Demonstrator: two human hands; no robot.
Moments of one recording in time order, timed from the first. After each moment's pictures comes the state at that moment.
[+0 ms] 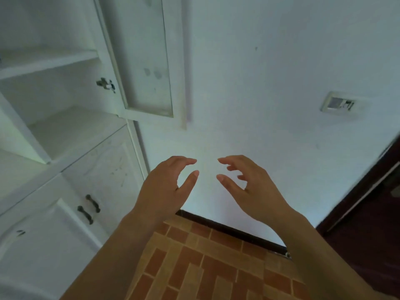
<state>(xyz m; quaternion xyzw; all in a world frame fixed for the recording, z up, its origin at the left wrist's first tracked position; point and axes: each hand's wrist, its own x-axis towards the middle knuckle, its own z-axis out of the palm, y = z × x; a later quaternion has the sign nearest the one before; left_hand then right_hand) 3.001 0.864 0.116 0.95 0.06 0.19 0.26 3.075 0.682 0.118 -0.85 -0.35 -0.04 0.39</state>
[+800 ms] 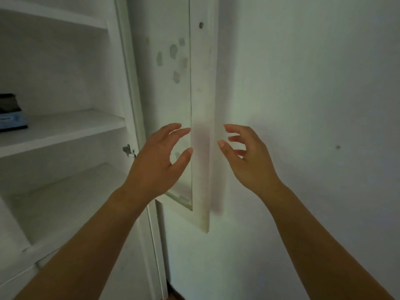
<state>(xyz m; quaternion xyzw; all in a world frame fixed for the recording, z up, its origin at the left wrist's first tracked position) 3.274 1.017 0.244 0.91 0.15 0.38 0.10 3.414 0.882 0.235 -0.69 -0.47 -0.11 0.55</state>
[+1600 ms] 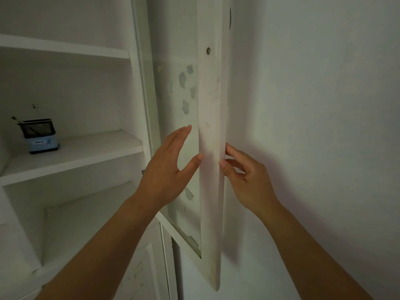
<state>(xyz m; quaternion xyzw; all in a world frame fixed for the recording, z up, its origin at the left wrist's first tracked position) 3.349 1.048 0.278 0.87 0.25 0.41 0.13 3.493 0.956 0.248 -0.56 -0.55 0.01 0.62</state>
